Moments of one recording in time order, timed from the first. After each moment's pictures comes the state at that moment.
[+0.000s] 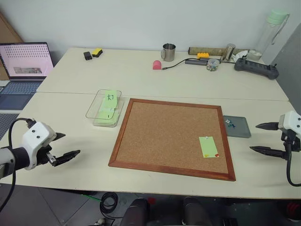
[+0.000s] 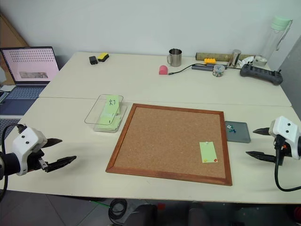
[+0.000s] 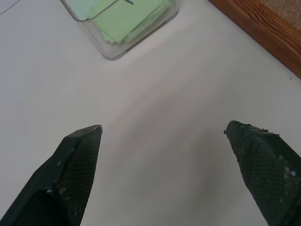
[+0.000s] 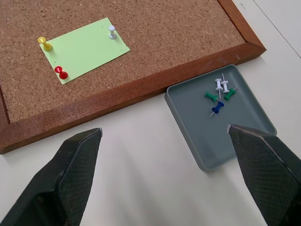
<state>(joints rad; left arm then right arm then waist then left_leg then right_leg) 0.15 1.02 0.45 -0.06 -0.31 0.36 -1.04 -0.06 -1.14 -0.29 0.07 0.33 0.21 1.27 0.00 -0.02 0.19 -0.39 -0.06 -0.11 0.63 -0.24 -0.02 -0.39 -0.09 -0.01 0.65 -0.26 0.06</state>
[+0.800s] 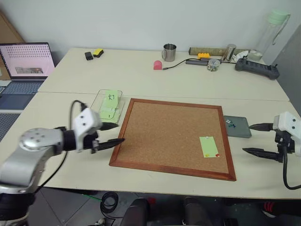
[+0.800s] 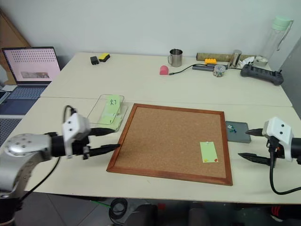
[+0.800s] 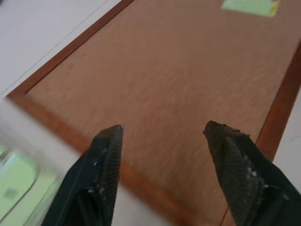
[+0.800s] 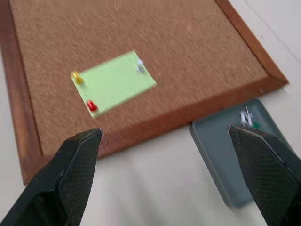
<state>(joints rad) -0.20 0.87 0.08 -0.35 -0.46 0.51 -1.05 -0.01 -1.09 -0.33 -0.18 0.42 0.35 1.23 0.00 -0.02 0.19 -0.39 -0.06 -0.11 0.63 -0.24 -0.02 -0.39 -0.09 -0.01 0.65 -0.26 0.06</state>
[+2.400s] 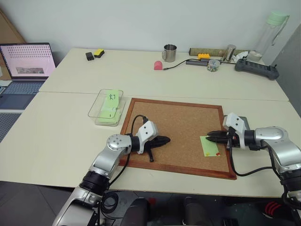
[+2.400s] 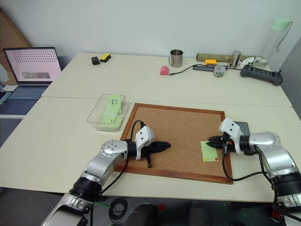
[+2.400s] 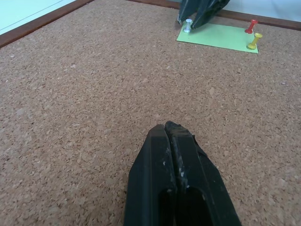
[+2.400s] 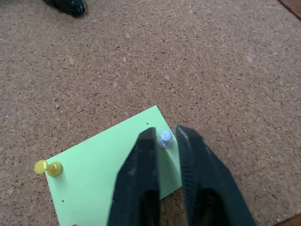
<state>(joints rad) -0.42 0.38 -0.29 0.17 -0.16 0.15 -0.97 -0.37 -0.80 0.10 0.12 0.25 0.32 1.13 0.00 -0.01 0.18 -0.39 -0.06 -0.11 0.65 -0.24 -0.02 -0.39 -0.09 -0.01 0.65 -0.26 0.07</state>
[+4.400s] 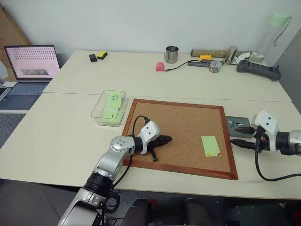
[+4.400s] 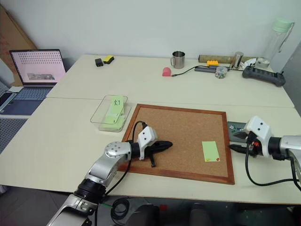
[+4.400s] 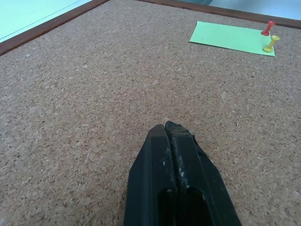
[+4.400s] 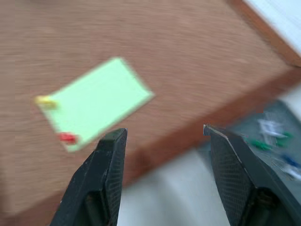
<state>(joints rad) -0.40 0.33 -0.29 0.18 -0.12 0.15 -0.91 -0.10 -0.99 -0.13 -0.16 0.33 0.46 1.14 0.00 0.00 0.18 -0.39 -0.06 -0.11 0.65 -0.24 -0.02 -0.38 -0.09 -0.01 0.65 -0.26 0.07</state>
